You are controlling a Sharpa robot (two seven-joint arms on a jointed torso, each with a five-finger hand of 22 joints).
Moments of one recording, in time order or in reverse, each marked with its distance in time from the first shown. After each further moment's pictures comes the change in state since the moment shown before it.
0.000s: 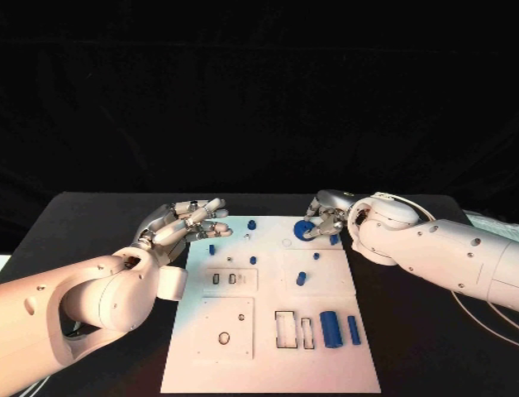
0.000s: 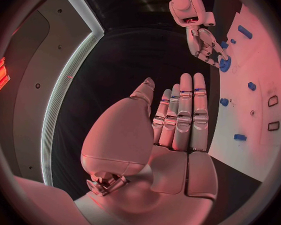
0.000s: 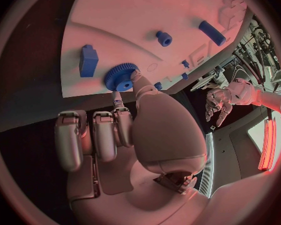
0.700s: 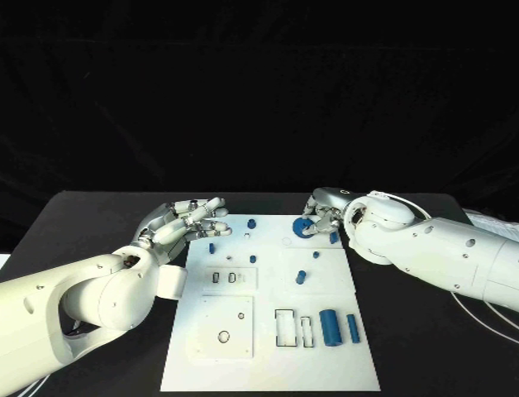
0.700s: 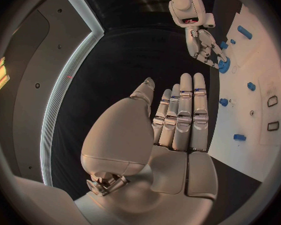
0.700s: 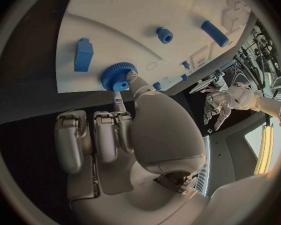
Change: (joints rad) left arm 0.000 0.000 0.000 -0.001 0.001 0.003 -0.004; left_hand 0.000 0.000 0.003 -0.003 0.000 0.000 0.000 0.000 0.000 0.000 0.000 -0.006 0.000 0.000 0.000 0.000 0.001 0.000 0.000 0.000 0.000 0.000; right arm -0.003 0.009 0.002 0.010 -0.059 -0.019 -0.004; right_hand 0.034 0.056 0.104 -0.070 -0.036 0.081 -0.009 0.032 0.002 0.002 -0.030 0.110 0.000 -0.001 -0.017 0.023 0.000 -0.016 0.004 -0.015 0.027 0.000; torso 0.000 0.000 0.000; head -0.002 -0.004
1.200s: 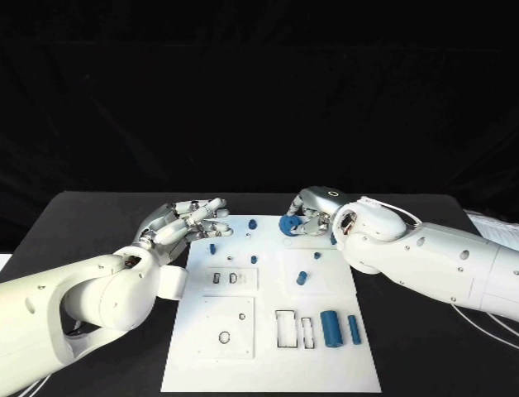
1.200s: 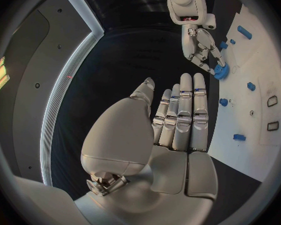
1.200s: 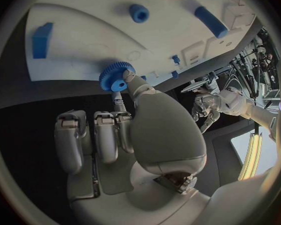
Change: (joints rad) left arm 0.000 0.000 0.000 0.000 0.000 0.001 -0.001; left_hand 0.000 0.000 0.000 0.000 0.000 0.000 0.000 -0.004 0.000 0.000 0.000 0.000 0.000 0.000 0.000 0.000 0.000 0.000 0.000 0.000 -0.004 -0.001; right arm -0.012 0.011 -0.005 0.083 -0.089 -0.115 0.004; right_hand -0.002 0.004 0.043 -0.022 0.045 0.000 0.000 0.000 -0.013 0.001 -0.009 0.003 0.000 0.000 -0.007 0.004 0.000 -0.015 0.003 -0.010 0.012 0.001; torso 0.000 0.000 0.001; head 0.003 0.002
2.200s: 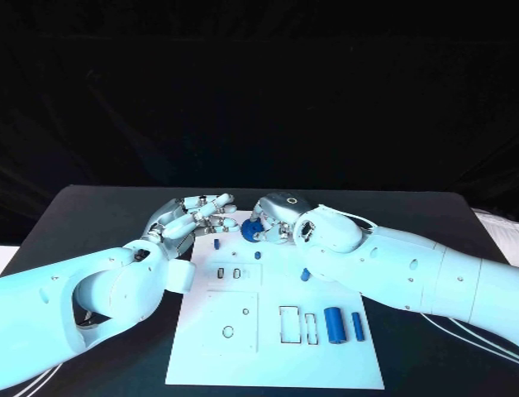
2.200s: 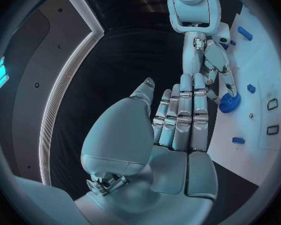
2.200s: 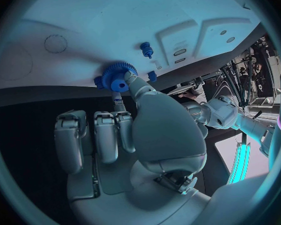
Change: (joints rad) left arm 0.000 0.018 0.000 -0.013 0.000 0.005 -0.002; left_hand 0.000 0.000 0.000 0.000 0.000 0.000 0.000 0.000 0.000 0.000 0.000 0.000 0.000 0.000 0.000 0.000 0.001 0.000 0.000 0.000 0.000 0.000; right arm -0.018 0.188 -0.027 -0.058 -0.101 -0.024 0.000; right_hand -0.038 0.006 0.012 -0.008 -0.017 0.000 0.000 0.000 -0.043 0.000 0.000 -0.009 0.000 0.000 0.000 -0.001 0.001 0.000 0.000 0.000 0.000 0.000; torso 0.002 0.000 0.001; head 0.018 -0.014
